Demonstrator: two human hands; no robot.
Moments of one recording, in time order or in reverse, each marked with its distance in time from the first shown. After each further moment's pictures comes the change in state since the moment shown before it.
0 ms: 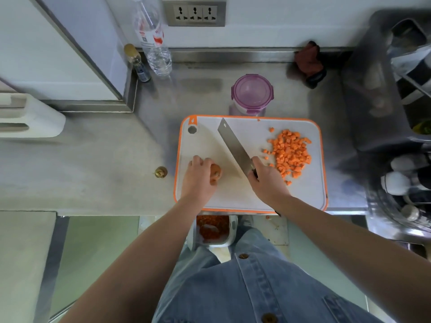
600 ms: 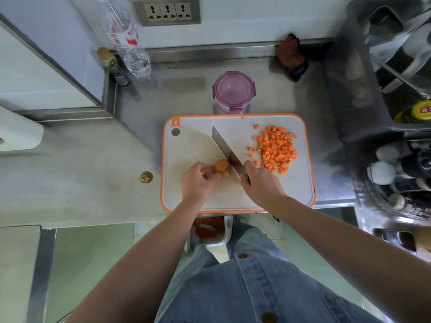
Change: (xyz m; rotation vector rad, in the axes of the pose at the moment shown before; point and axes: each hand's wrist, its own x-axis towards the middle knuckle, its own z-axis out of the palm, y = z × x) left_hand 0.008 0.030 0.020 -0.499 0.046 -0.261; right_hand -0.010 0.013 -0.010 -0.158 -0.011 0.002
